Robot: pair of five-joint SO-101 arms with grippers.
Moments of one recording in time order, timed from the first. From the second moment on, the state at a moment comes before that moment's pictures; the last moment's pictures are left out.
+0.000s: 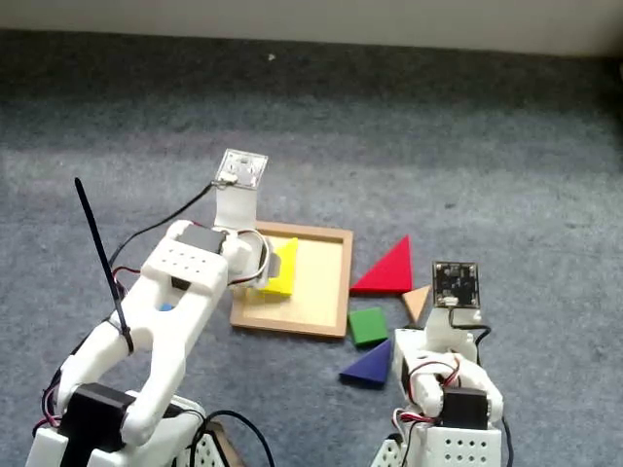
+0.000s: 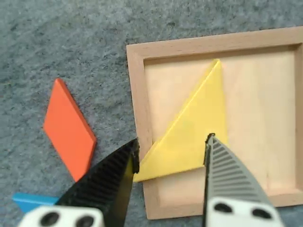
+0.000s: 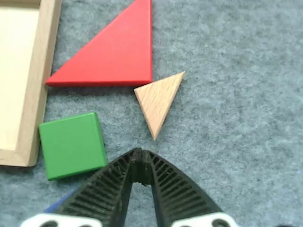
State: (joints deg) left arm 11.1 -16.2 45.5 50.5 12.4; right arm -2.3 -104.6 96.0 71.3 4.7
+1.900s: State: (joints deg) left arm 14.2 13.7 11.9 69.7 22.3; right arm -2.3 -104.6 96.0 71.3 4.7
